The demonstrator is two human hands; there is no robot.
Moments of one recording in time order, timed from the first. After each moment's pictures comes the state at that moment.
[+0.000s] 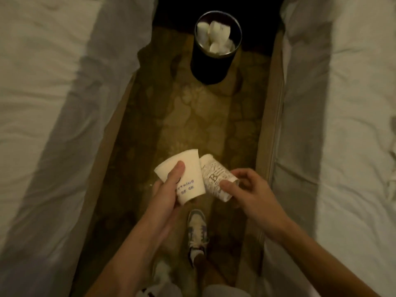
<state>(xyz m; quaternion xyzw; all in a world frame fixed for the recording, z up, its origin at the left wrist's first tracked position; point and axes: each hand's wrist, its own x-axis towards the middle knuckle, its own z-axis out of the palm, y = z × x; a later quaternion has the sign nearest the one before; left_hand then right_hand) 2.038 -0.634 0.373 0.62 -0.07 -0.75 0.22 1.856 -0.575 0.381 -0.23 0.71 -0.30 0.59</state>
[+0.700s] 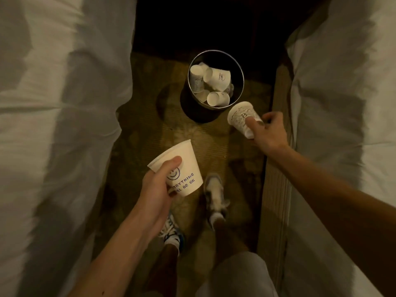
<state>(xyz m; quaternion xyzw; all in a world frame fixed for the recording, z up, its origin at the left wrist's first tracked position) 1.977 -0.977 0.302 0.59 -0.11 -0.78 0.20 1.713 -0.990 0.282 -0.19 0.87 -0.26 0.37</state>
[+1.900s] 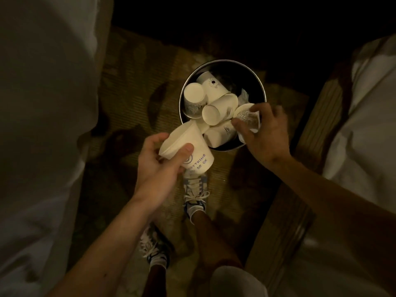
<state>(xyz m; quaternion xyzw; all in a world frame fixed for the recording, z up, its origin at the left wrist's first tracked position) 1.818 -1.169 0.181 0.71 -0.23 -0.64 0.19 1.597 -1.171 0.136 -0.46 0.82 -0.05 0.35</state>
